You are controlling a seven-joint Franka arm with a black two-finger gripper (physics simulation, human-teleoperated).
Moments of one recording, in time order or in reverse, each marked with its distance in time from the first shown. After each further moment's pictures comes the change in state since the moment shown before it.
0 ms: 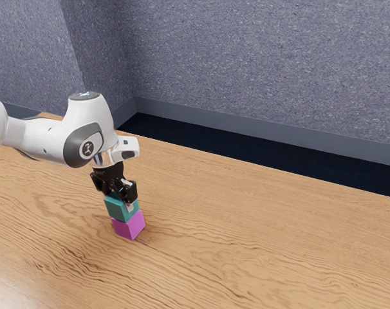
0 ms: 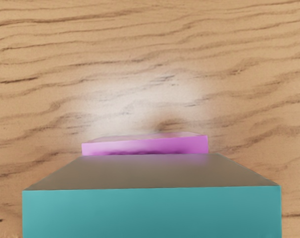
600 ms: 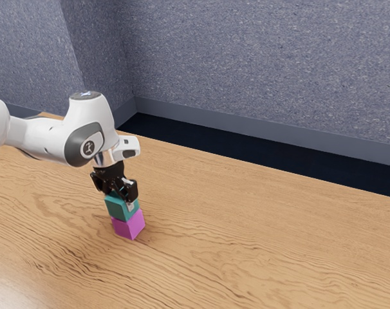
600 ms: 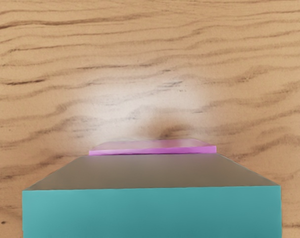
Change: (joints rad) arm 0.002 0.016 0.002 0.018 0.006 -0.003 -0.027
